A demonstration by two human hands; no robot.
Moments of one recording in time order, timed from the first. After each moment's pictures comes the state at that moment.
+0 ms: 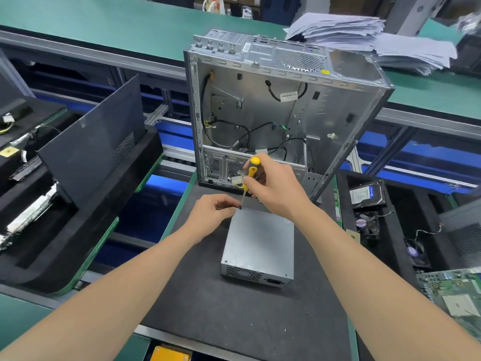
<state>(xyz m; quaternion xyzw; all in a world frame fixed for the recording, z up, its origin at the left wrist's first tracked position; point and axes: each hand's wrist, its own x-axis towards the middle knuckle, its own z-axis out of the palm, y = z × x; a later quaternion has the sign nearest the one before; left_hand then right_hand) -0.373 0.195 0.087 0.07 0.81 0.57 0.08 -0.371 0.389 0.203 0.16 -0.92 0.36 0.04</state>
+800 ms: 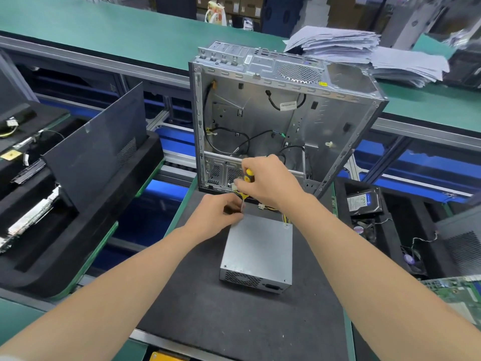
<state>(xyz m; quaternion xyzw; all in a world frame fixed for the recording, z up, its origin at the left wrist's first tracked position) -0.380 0.201 0.101 0.18 0.88 0.44 -0.01 -0.394 0.372 0.224 0.19 -0.97 0.16 0.05</state>
